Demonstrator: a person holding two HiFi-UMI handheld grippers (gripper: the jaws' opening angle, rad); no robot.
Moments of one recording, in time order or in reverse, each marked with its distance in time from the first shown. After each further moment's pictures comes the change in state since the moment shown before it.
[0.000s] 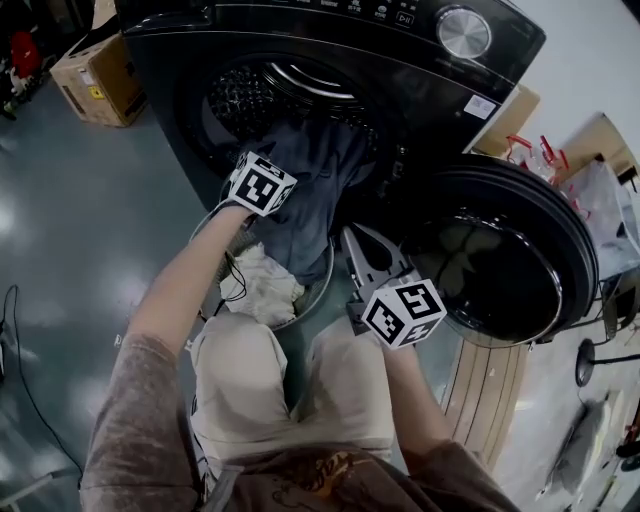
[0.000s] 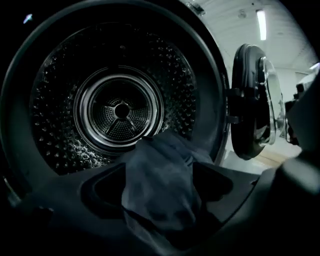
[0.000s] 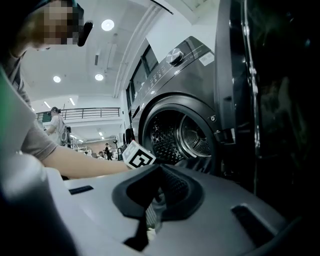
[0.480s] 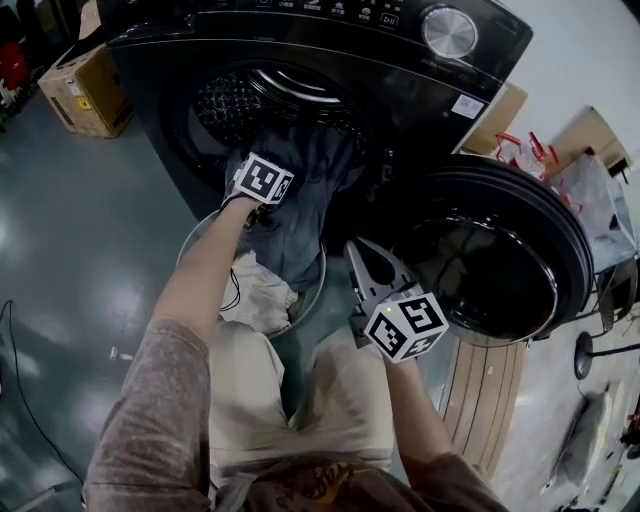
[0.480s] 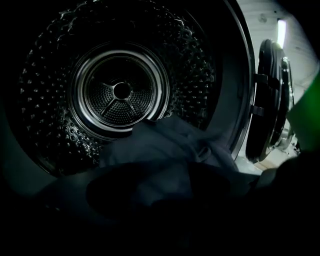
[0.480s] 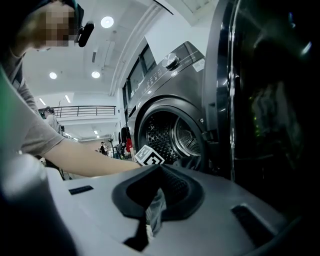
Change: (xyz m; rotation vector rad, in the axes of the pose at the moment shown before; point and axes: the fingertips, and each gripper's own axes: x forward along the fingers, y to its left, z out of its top) left arm 0.058 0.008 -0.027 -0.117 0.110 -0.042; right arm -0.021 -0.012 -0.004 -0.005 0.009 -0.056
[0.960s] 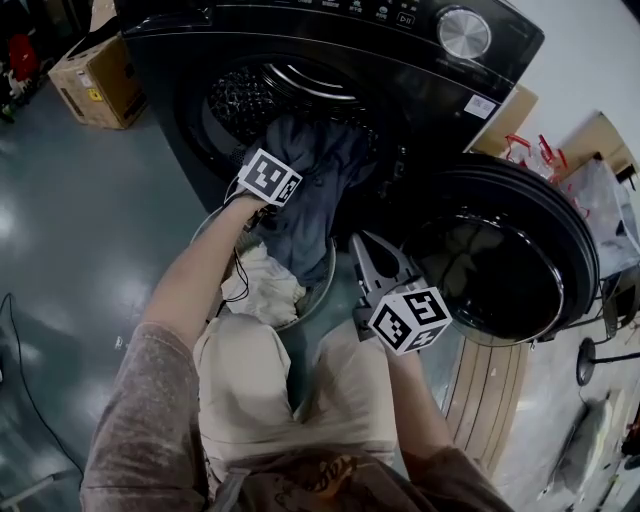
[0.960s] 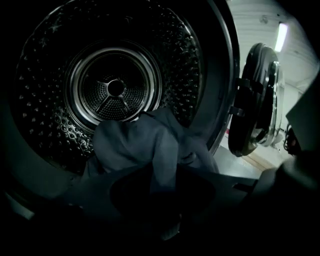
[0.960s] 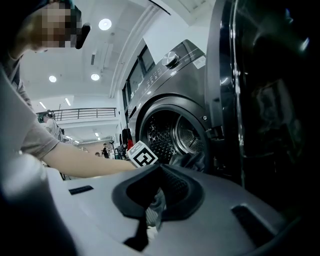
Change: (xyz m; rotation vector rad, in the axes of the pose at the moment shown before) left arm -0.037 -0.021 -0.009 0.022 0.081 -0.067; right arm 0.007 0.005 -0.002 0.024 -0.008 0.015
